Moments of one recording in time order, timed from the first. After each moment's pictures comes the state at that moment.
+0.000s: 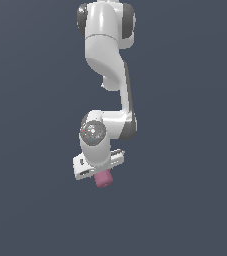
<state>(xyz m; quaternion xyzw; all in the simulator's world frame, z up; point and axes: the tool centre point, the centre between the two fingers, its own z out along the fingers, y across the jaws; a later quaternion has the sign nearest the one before) 0.098 -0.052 0.048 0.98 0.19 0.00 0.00</state>
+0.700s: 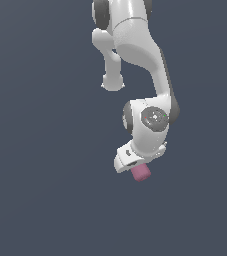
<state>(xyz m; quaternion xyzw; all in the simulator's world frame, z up) 0.084 0.102 0.086 0.98 0.19 0.00 0.00</state>
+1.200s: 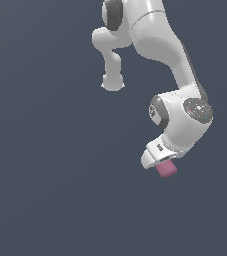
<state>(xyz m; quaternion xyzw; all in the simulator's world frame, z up) 0.078 0.199 0.110 0.98 0.19 0.00 0.00</state>
